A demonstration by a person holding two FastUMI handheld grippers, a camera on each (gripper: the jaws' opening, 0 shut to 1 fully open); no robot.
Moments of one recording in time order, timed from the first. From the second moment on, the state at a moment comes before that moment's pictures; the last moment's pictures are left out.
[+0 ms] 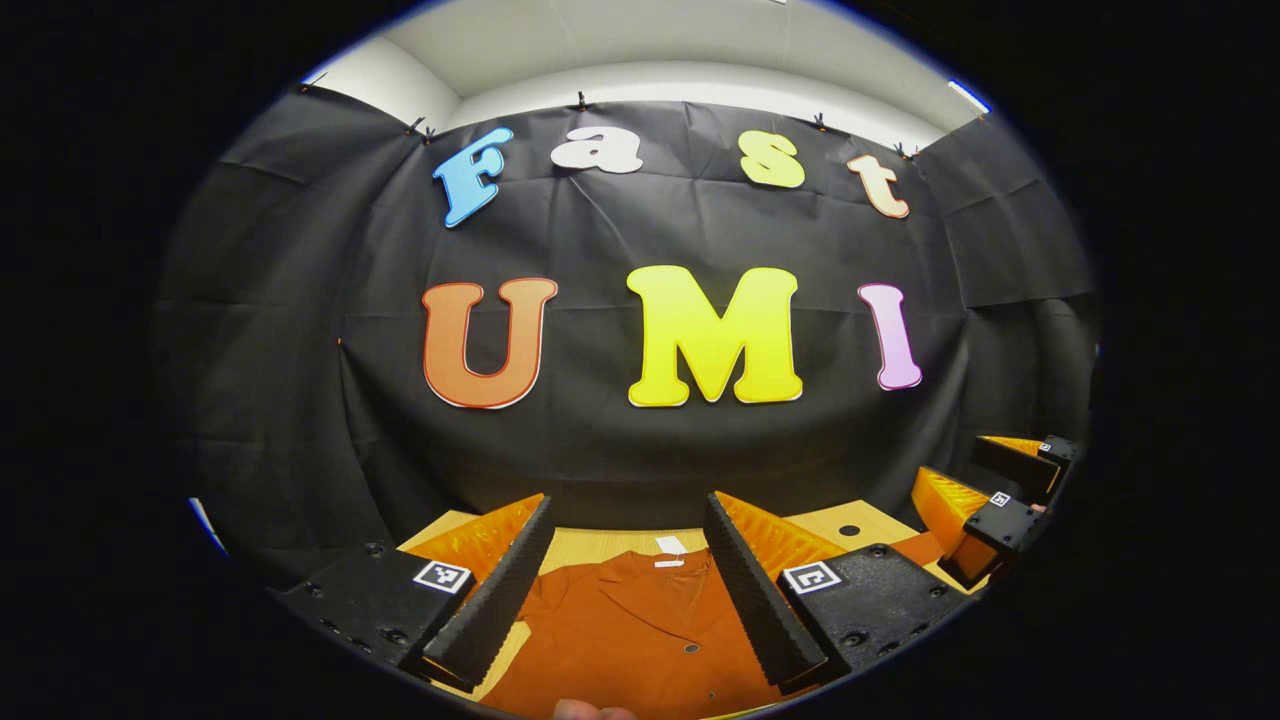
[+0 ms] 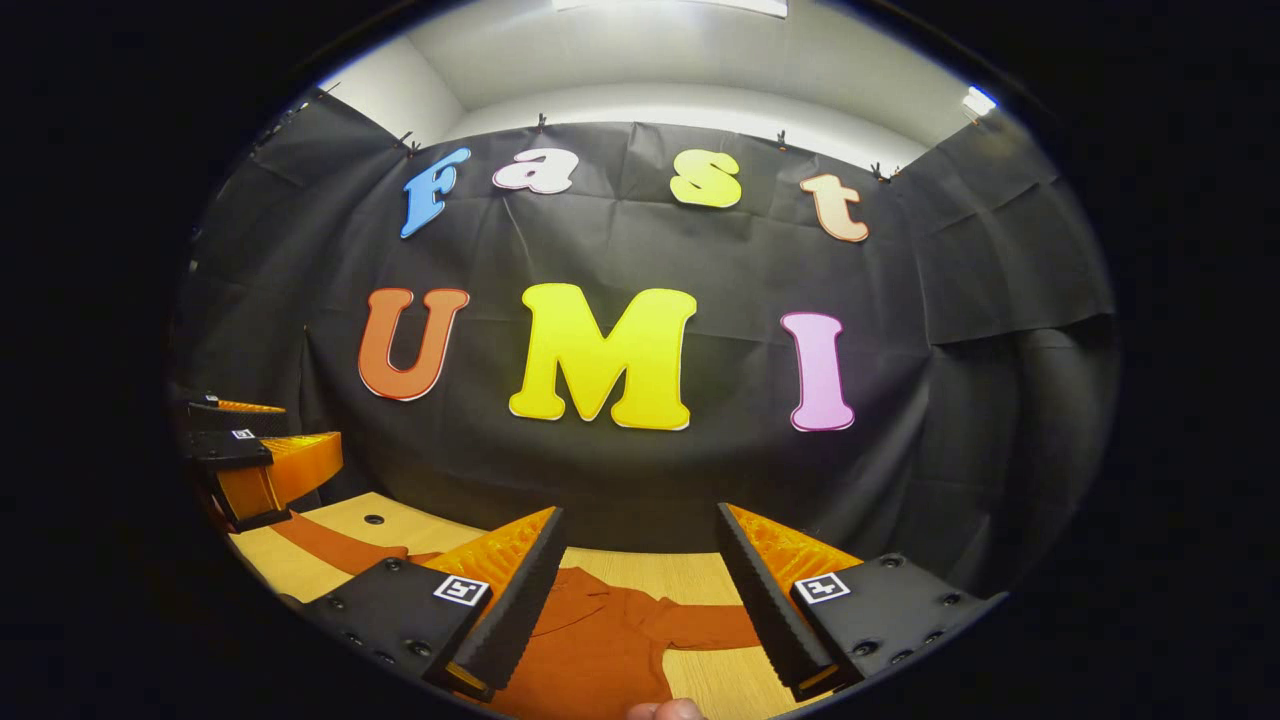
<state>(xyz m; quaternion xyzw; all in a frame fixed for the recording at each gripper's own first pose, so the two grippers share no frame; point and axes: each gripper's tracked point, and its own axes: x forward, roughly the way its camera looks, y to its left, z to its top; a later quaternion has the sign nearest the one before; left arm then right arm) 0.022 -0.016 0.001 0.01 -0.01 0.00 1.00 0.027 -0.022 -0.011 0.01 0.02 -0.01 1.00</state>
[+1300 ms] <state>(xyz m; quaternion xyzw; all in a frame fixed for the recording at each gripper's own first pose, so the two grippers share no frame) 0.048 -0.092 -0.031 0.04 0.04 -0.05 1.00 0.063 -0.152 -0.056 0.04 0.08 -0.05 1.00</state>
